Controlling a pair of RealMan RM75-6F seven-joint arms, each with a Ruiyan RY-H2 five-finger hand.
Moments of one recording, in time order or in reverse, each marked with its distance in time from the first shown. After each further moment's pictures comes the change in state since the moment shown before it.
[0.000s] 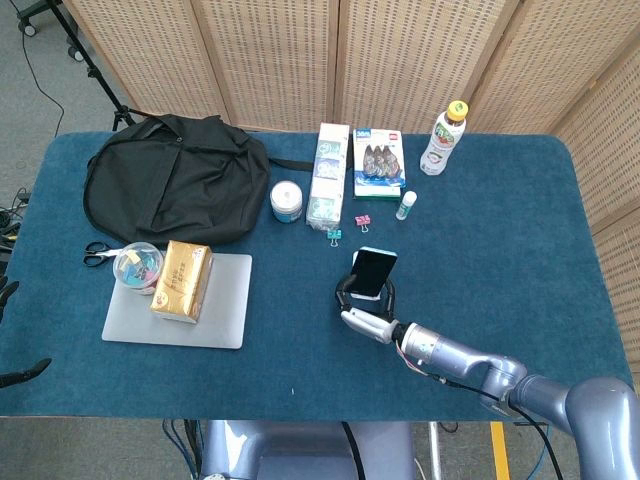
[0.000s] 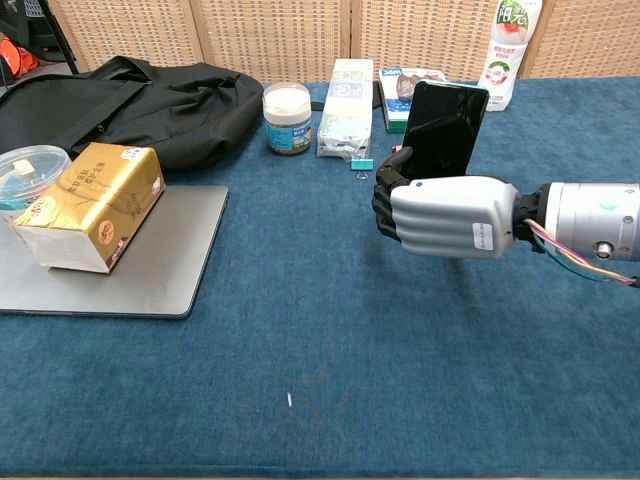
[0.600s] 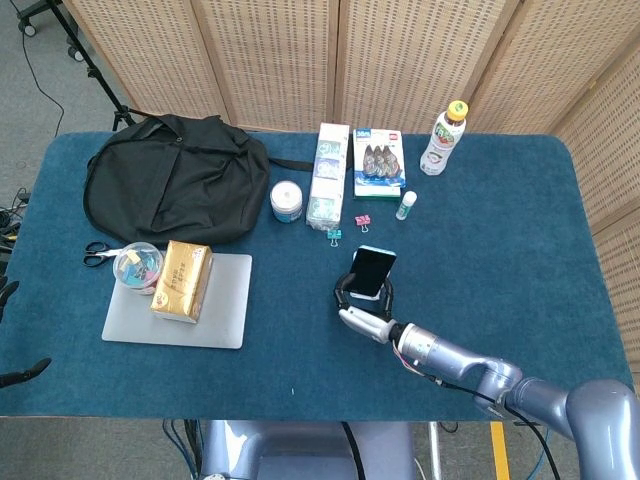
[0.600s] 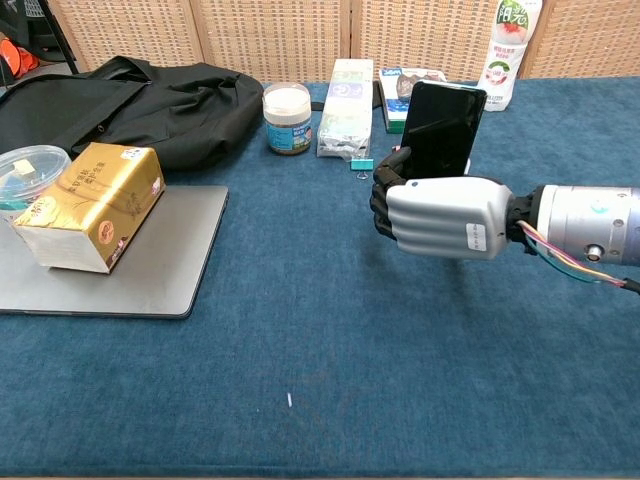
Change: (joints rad) left arm 0.000 0.000 -0.001 -0.001 -0.001 0.001 0.000; right arm -0.013 -0.011 0.028 -0.016 0.023 -0.034 -0.031
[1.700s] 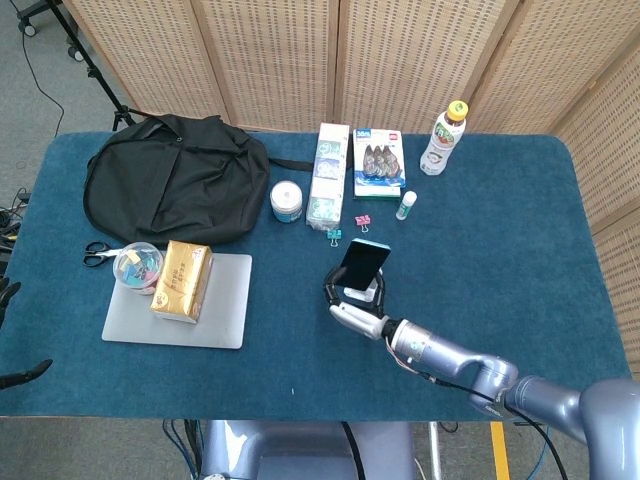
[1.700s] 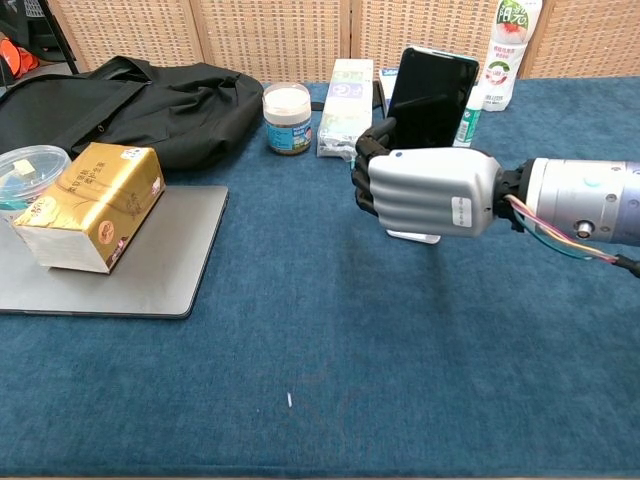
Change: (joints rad) left arm 0.003 0.001 0.001 -0.001 0.006 0.004 -0.004; right arm -0.004 0.035 0.085 -0.101 -0.012 -0.032 -0.051
